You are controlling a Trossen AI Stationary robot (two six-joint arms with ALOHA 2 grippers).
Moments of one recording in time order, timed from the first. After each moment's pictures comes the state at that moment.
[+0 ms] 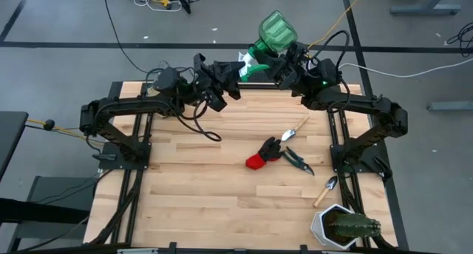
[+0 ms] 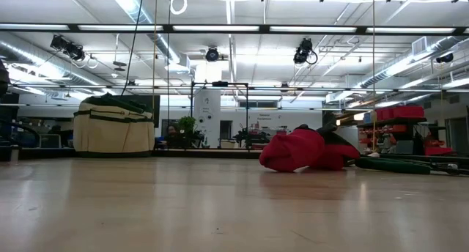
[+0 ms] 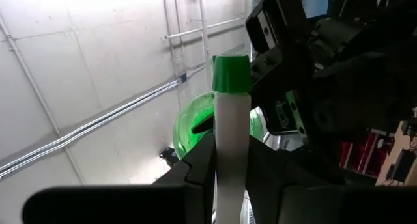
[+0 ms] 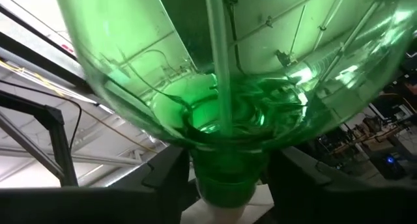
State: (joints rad) left arm 0.20 1.51 1.36 0.80 0.00 1.53; right arm -0.27 1.49 1.38 0.82 -0.09 0.67
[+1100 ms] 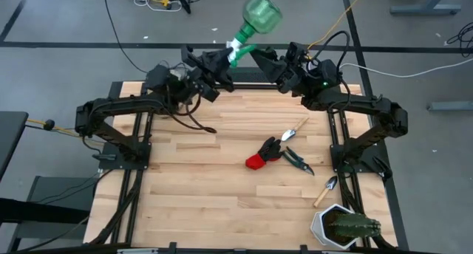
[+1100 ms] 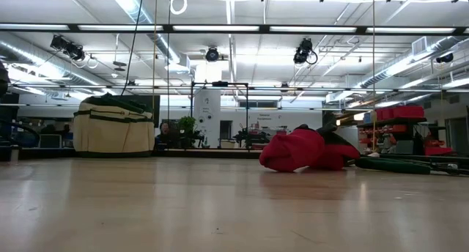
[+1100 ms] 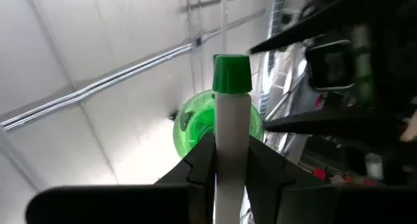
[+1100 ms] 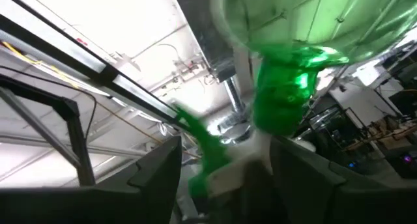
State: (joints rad) left arm 0.20 1.45 1.36 0.81 -0.15 1.46; right arm -0.27 1.49 1.38 0.83 -0.15 0.67
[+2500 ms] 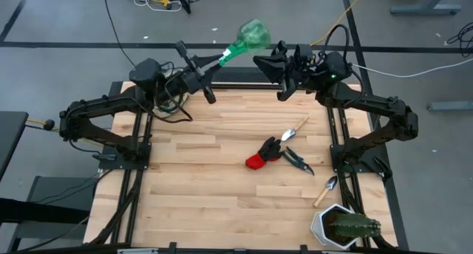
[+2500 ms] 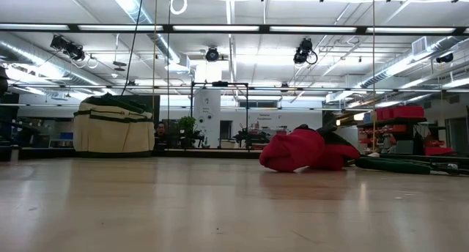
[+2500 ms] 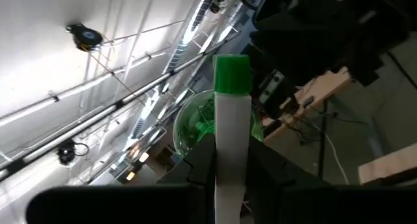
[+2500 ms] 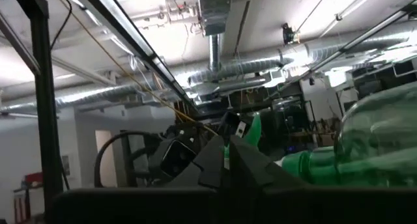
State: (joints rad) left arm 0.21 1.26 1.36 0.24 -0.25 0.92; right arm -0.30 1.38 1.38 0.50 -0.26 0.30
